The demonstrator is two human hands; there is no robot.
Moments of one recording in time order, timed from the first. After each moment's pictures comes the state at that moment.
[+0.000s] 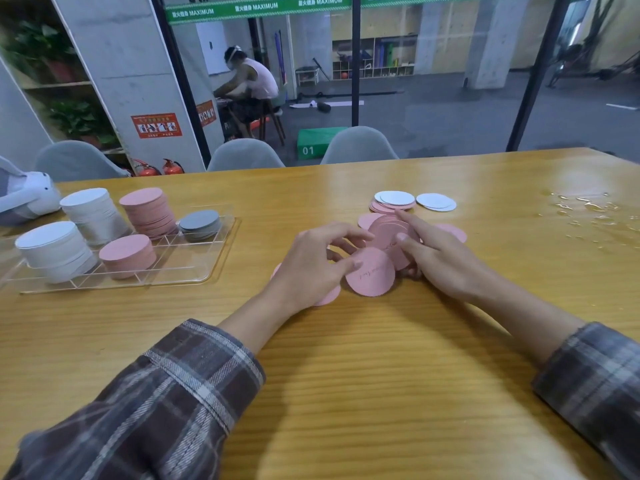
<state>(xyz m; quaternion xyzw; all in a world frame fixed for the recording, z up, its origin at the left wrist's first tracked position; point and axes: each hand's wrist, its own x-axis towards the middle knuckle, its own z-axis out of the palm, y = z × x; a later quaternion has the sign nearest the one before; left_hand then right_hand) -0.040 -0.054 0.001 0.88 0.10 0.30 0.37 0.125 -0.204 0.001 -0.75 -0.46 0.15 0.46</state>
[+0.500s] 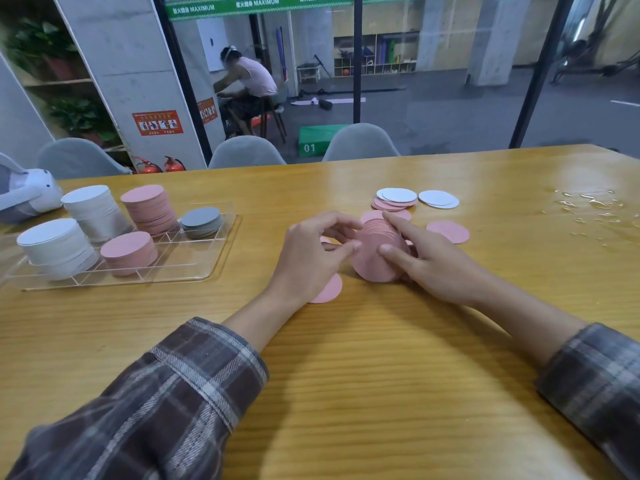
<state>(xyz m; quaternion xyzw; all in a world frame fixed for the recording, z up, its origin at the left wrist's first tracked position) -0.036 -0.053 0.001 0.84 0.12 0.39 0.36 0.119 -0.204 0.000 -0.75 -0.54 0.09 0.37</state>
